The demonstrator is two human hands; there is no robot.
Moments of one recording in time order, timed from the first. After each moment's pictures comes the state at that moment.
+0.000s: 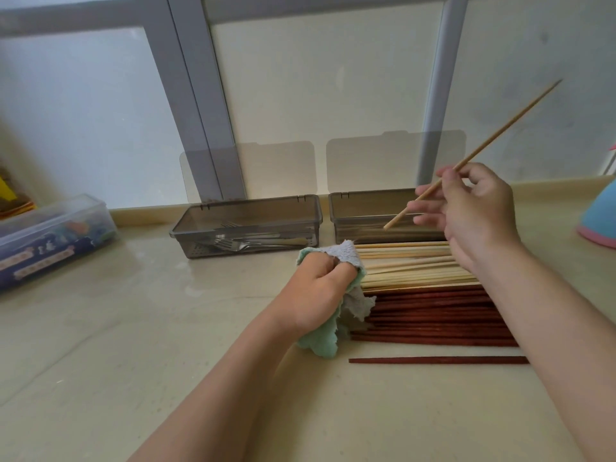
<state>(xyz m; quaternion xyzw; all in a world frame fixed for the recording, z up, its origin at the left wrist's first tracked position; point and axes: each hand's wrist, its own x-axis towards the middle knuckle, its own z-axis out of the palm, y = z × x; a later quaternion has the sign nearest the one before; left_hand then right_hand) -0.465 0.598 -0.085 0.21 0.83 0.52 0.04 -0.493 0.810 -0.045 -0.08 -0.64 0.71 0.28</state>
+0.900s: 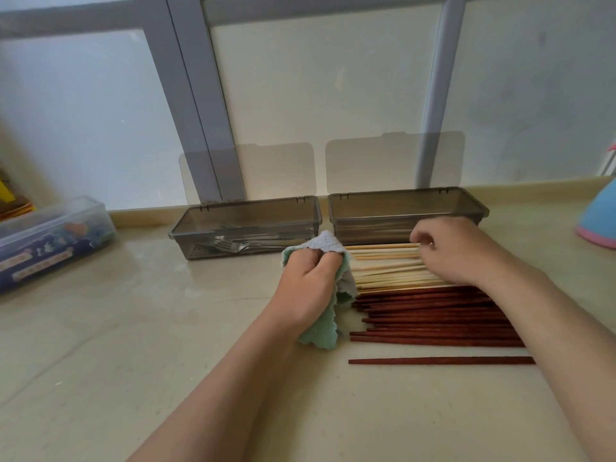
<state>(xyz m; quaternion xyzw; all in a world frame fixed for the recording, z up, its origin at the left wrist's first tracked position) -0.472 0.598 -0.091 0.14 0.80 0.59 -0.04 -0.493 0.830 -0.071 -0.01 -0.98 0.15 0.09</state>
